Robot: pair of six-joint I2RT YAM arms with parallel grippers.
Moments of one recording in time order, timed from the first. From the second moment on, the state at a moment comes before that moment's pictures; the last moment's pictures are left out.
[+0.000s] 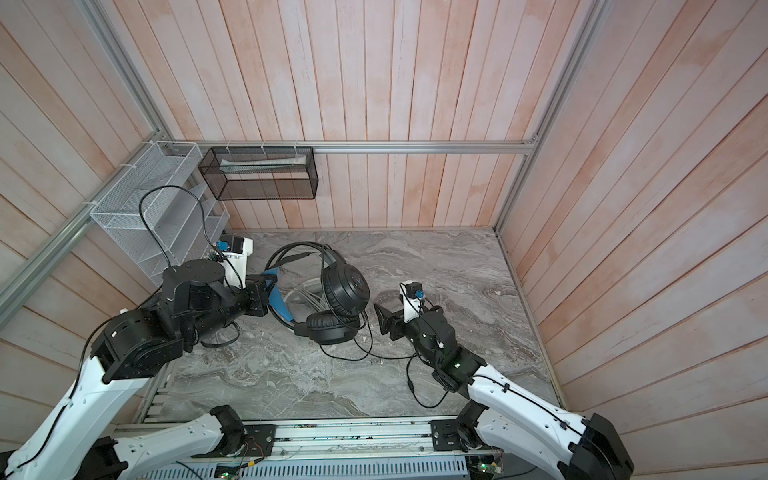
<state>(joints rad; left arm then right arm) -0.75 1.01 1.53 -1.01 -0.28 -0.45 0.79 0.92 0.45 0.26 0.15 0.31</state>
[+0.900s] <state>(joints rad) -0.74 1.17 1.86 -1.11 -0.34 -0.49 0.79 1.26 0.36 0.72 -0.08 0.39</state>
